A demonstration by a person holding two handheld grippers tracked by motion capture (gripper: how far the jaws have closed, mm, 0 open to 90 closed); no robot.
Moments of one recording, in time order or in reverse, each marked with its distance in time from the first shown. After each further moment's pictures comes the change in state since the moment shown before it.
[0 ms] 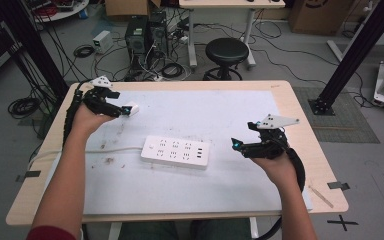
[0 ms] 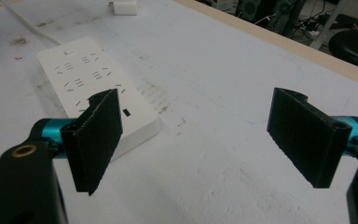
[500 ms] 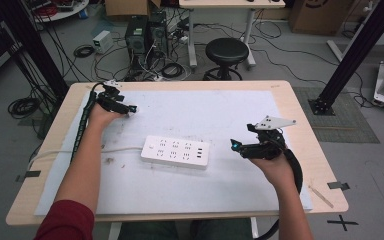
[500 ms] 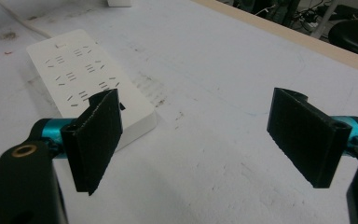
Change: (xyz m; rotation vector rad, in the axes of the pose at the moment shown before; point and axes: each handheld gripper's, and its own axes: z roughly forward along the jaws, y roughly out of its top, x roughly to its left) left arm 0.042 -0.035 0.071 0.088 0.032 -0.110; right arm 0.000 -0.006 0.009 0.022 -0.011 0.017
